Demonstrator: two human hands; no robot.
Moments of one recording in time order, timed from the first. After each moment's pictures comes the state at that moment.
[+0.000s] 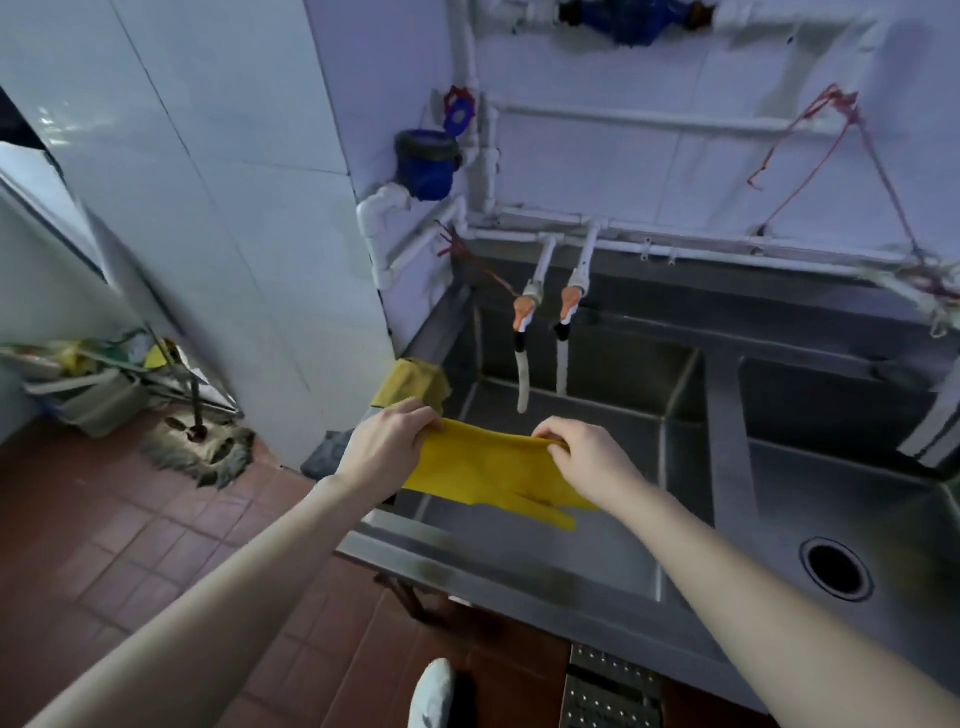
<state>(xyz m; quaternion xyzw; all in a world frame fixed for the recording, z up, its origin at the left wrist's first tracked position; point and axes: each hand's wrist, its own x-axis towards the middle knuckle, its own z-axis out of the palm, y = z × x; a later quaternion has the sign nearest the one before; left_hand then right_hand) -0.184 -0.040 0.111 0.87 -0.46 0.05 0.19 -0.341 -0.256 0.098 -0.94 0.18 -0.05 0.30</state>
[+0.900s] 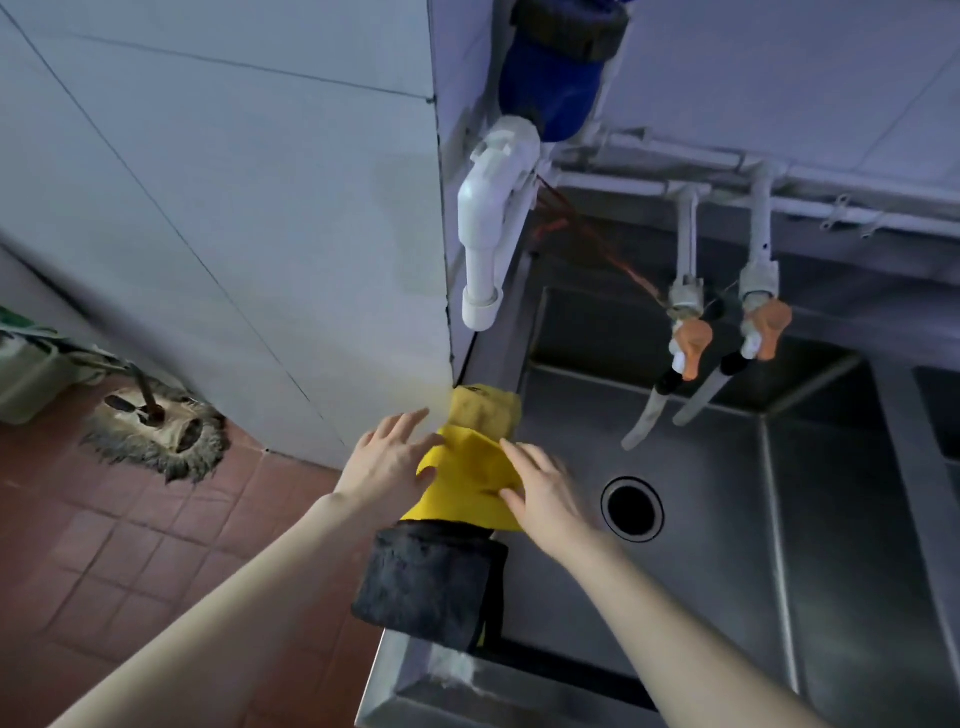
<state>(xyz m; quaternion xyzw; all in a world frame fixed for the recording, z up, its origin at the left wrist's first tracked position) 0.085 -0.030 -0.020 0.87 -0.48 -0.12 0.08 -0.076 -0.185 -0.026 -0.92 0.26 0.10 0.27</state>
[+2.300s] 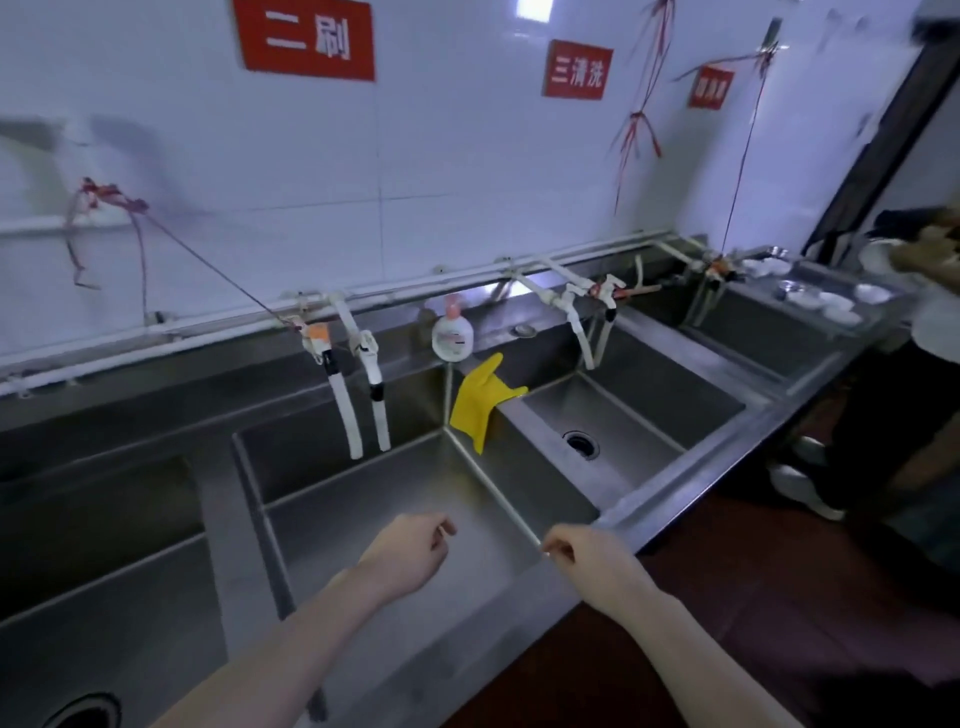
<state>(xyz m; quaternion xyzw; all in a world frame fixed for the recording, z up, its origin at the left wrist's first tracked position) -0.587 -0.460 0.075 0.59 -0.74 -0.27 0.17 -0.842 -0.436 0.121 -0.75 0.62 -0.06 0.23</state>
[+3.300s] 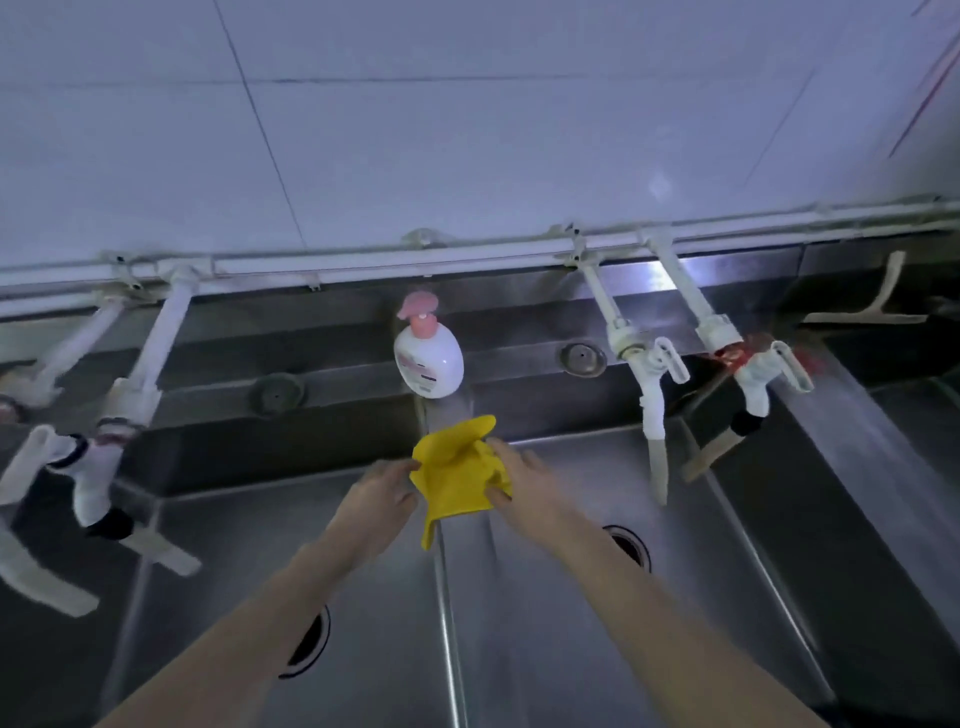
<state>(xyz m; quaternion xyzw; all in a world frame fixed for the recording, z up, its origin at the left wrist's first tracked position) -0.687 -0.856 -0.011 0.80 -0.48 -0.31 0.20 -0.876 -0.960 0.001 -0.83 0.44 0.00 0.34</state>
